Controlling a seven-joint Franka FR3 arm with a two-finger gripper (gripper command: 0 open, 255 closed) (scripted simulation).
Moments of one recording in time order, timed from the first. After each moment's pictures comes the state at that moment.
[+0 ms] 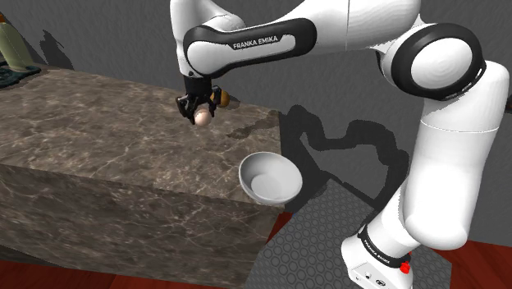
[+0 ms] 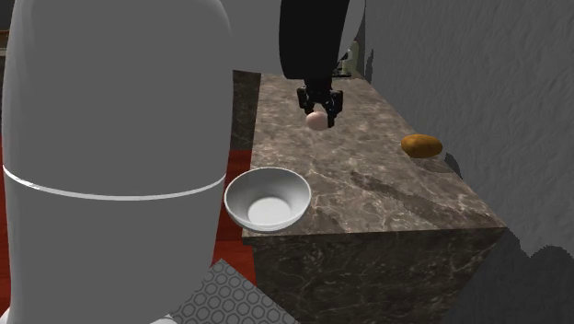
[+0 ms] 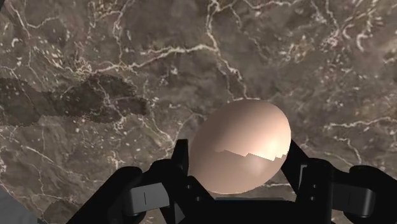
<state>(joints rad) 0.11 0.40 0.30 -1.55 -0.28 1.90 0.57</state>
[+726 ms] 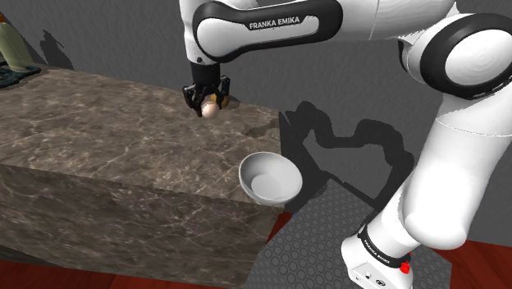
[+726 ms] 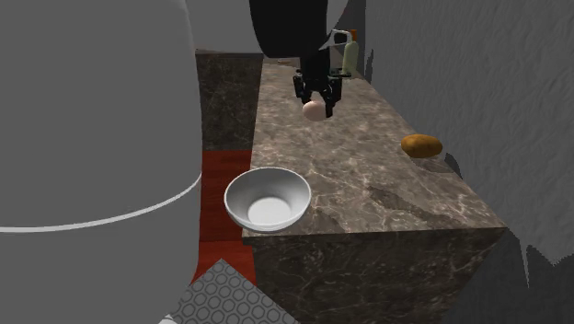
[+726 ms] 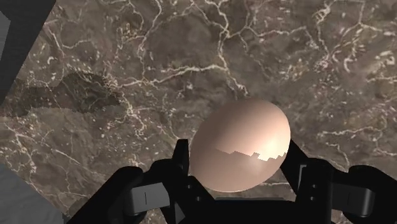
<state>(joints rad) 0.10 0.28 0.31 -1.61 -0.24 1.84 0.56</state>
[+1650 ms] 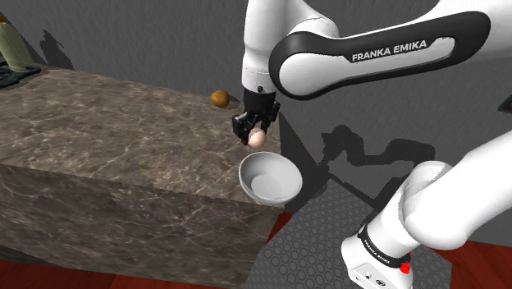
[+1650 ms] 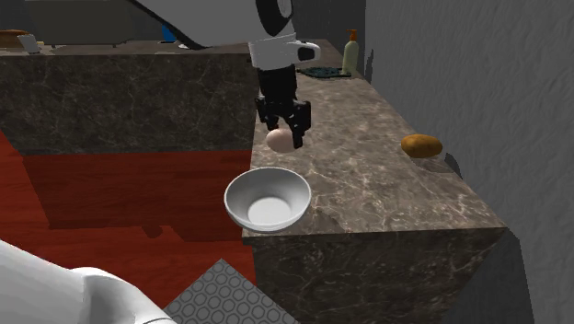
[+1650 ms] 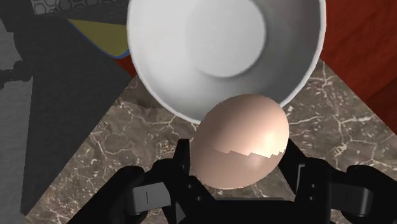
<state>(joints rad) 0.10 -0.27 0.33 -2.26 -0.06 1.97 0.52</state>
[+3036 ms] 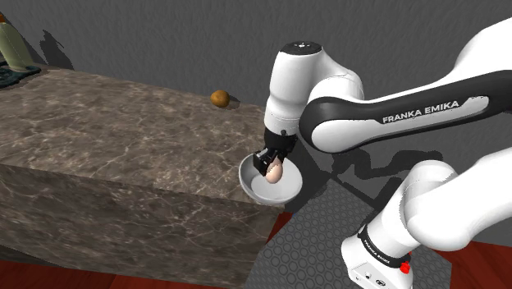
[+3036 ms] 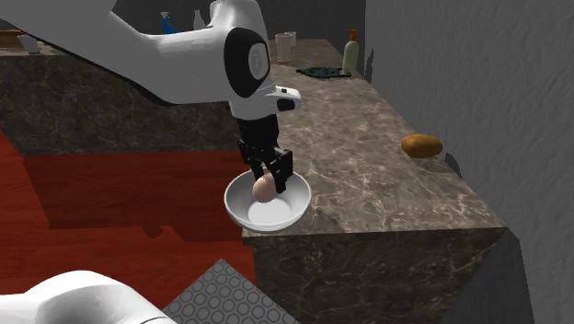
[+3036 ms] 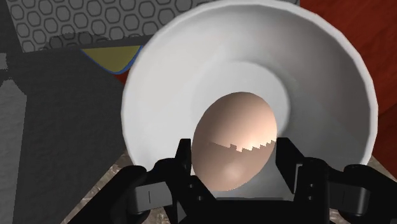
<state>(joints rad) 0.14 -0.45 0.34 -2.59 0.00 2.13 0.53</state>
